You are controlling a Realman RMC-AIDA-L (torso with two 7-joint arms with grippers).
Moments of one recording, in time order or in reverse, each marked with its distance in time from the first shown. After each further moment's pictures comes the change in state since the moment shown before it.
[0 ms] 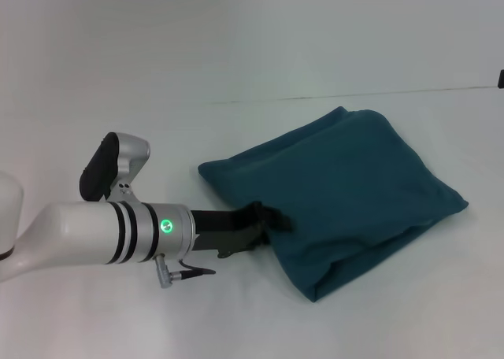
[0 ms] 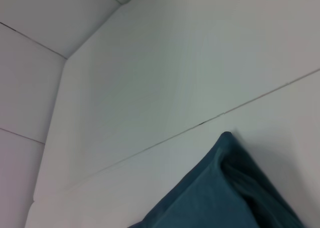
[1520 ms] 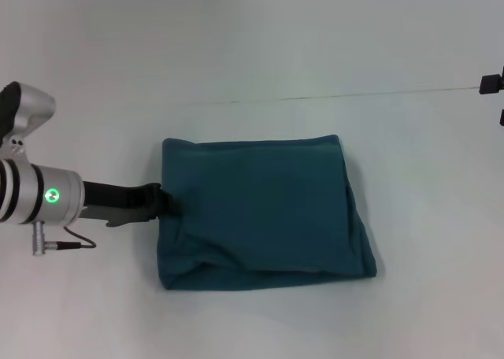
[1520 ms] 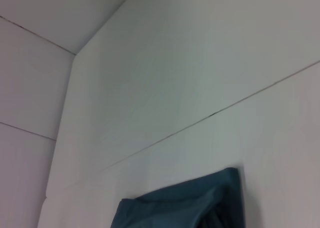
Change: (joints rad) left arm 0.062 0.142 -0.185 0.217 0.395 0.197 0.022; right arm 0.007 0.021 -0.006 0.042 0.015 0.019 -0.003
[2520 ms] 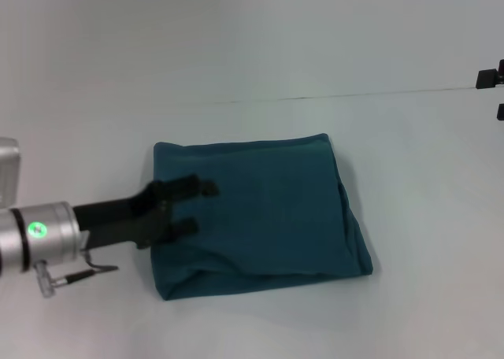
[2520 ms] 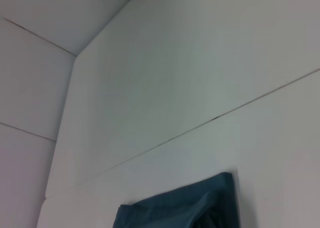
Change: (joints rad) left arm 0.154 -0.104 -0.263 0.059 -0.171 0.237 -0.010; right arm 0.014 0.000 -0.002 0.000 -0.005 0.010 0.001
